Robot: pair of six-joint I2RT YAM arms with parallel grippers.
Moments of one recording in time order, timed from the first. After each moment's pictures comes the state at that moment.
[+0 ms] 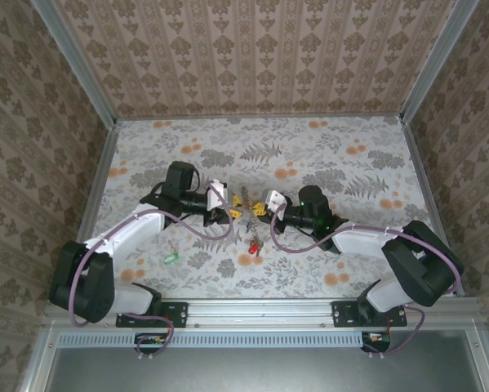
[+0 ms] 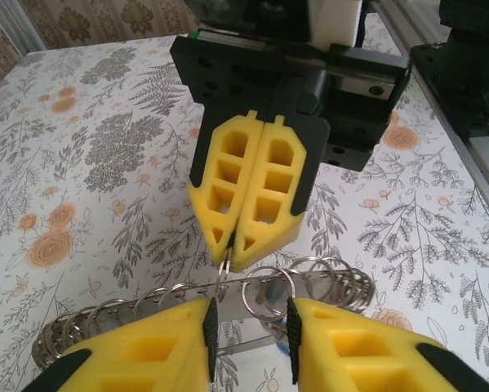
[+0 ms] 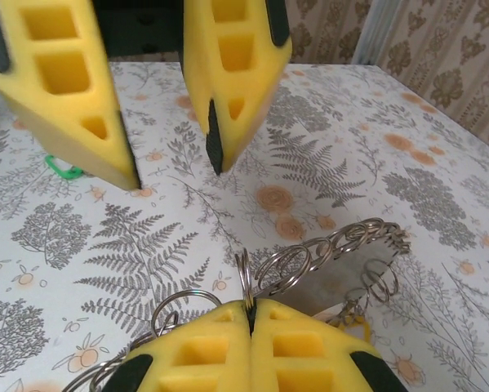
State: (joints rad) left arm -0.46 1.34 0.80 -0.21 0.97 0.78; right arm 0.60 1.46 0.55 0.59 -0.51 -0.35
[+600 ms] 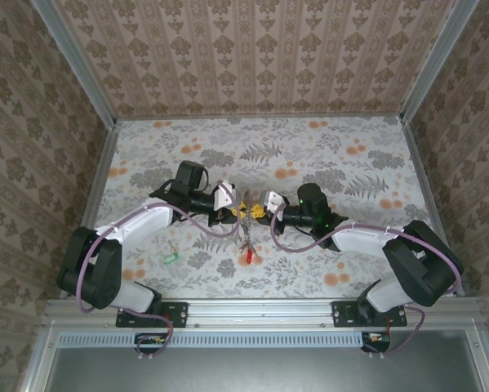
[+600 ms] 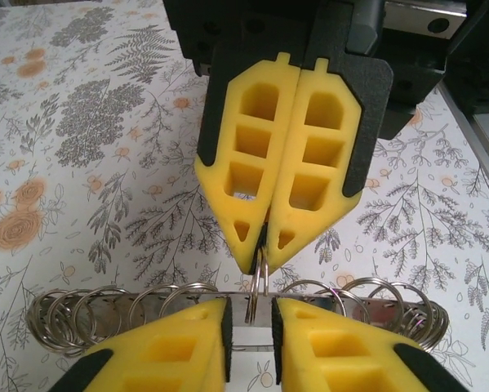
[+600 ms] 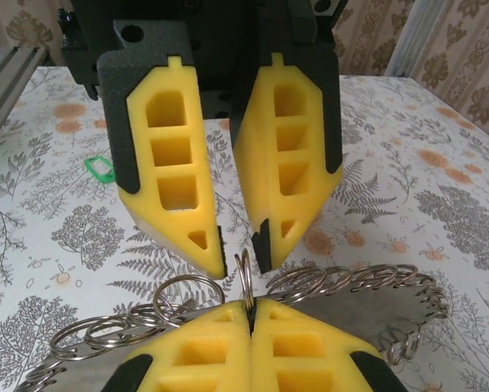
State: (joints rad) left arm -0.51 1.43 0.85 -0.25 0.92 0.81; right arm 0.60 1.46 0.58 0.56 -0.59 -0.37
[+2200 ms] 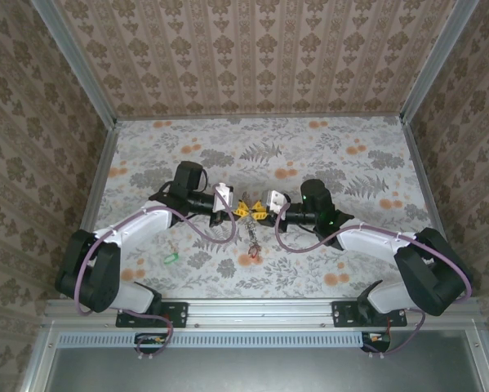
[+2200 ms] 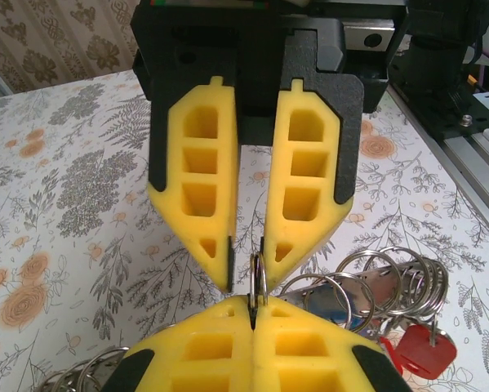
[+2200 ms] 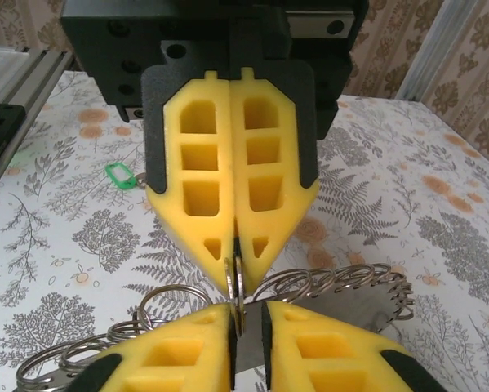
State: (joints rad) left arm -0.51 1.41 0.81 -0.14 1.04 0.85; right arm 0.58 1.39 0.61 0.45 -0.65 -0.43
